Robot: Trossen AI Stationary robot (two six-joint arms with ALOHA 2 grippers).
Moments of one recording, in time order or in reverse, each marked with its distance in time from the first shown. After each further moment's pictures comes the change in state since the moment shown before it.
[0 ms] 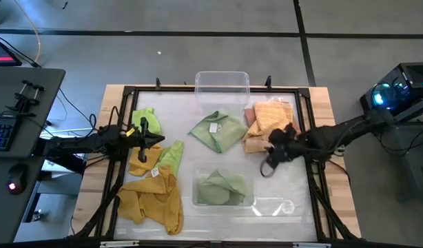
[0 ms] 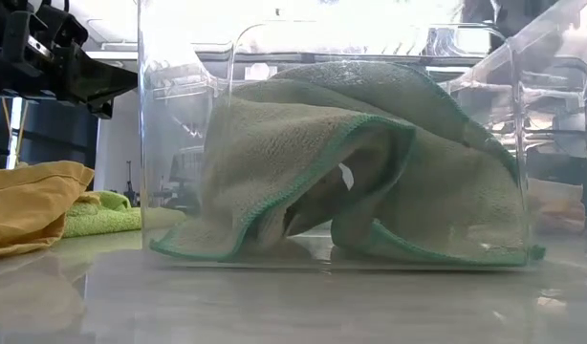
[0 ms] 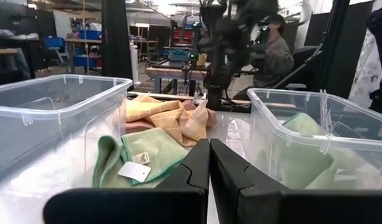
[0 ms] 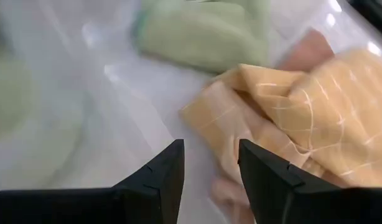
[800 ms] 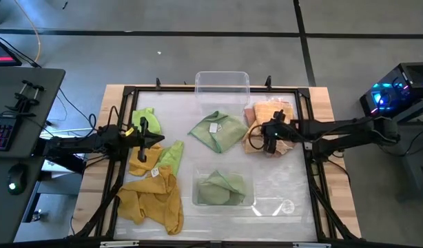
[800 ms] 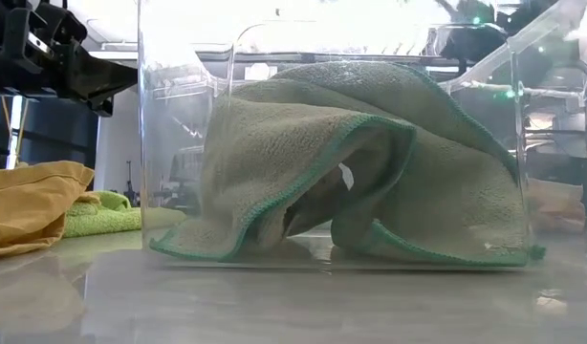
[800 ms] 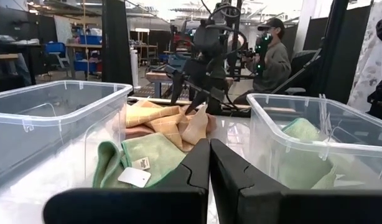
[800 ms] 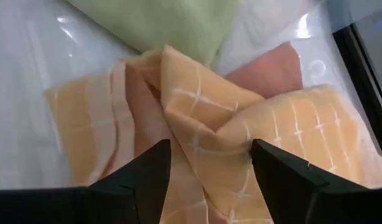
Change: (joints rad) left arm 0.000 0.000 0.000 0.017 0.001 -0.007; right arm -0.468 0.012 -0.306 0.439 -0.139 -0.845
